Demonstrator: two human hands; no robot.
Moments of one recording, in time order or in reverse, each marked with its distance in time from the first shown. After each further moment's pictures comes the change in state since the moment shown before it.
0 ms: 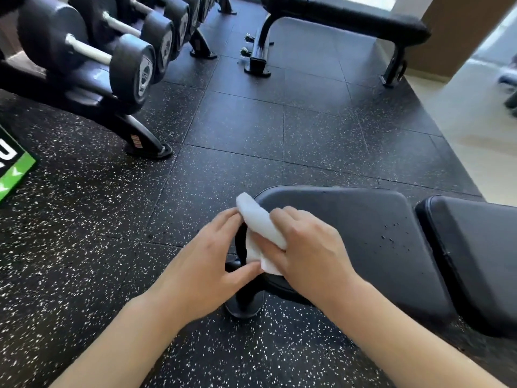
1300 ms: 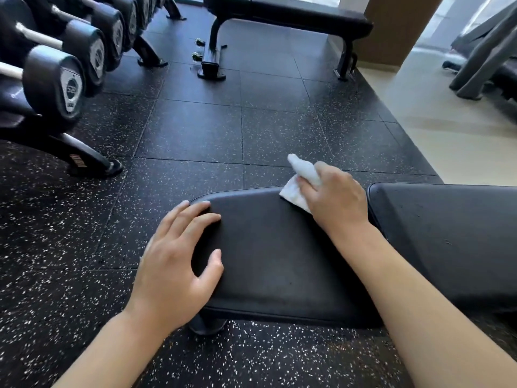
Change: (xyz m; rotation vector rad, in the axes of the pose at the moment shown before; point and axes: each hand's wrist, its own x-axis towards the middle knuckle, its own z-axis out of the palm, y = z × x) left_hand 0.045 0.044 0.053 0.117 0.248 0.095; right_hand 0.025 0.167 -0.040 -0.128 0.107 0.523
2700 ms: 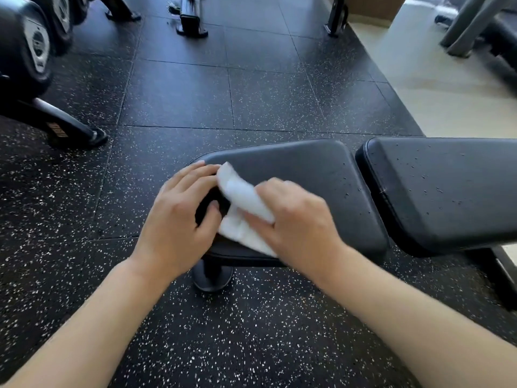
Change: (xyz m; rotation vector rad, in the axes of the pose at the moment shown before) left_hand 0.003 -0.015 -0.010 -0.104 -0.060 0.155; right_hand -0.121 -0.068 -0.005 0.075 0.045 -0.463
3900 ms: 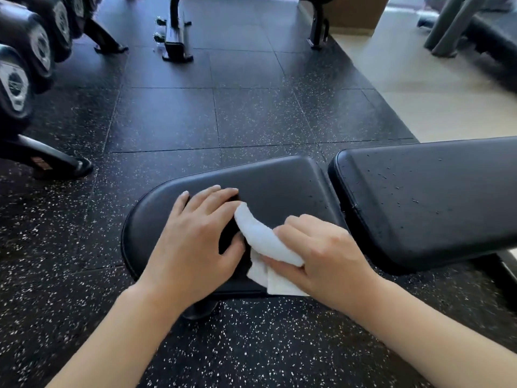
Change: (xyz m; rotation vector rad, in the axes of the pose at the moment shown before) left_hand 0.035 0.065 0.043 0.215 -0.199 0.018; right_hand -0.049 0.082 -0.041 0.103 -0.081 -0.073
